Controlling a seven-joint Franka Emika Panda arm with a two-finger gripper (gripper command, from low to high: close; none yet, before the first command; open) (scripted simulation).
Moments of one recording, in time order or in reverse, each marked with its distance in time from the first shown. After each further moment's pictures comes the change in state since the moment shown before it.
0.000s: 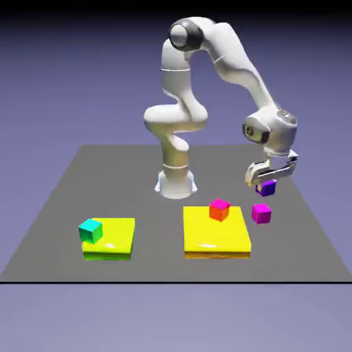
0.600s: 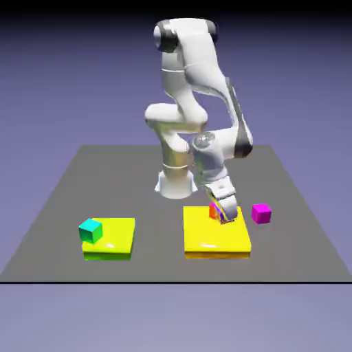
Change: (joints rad) arm -0.345 -0.037 -0.112 -0.059 0.473 0.119 0.573
